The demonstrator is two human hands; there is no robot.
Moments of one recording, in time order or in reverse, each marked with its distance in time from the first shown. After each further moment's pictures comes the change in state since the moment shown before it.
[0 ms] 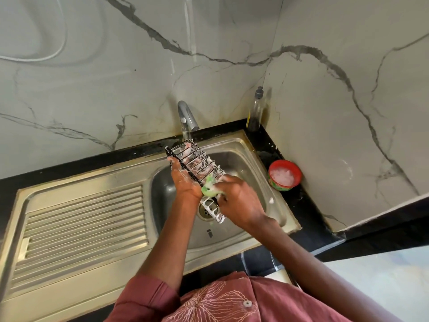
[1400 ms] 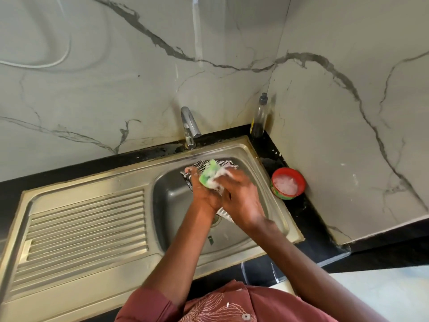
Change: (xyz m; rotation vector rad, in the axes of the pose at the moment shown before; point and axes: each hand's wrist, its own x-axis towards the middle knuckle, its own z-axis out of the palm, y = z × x) left_hand -0.043 -0.022 0.035 -0.011 0.073 -0.217; right_hand 0.021 0.003 -0.006 0.096 0.234 -0.129
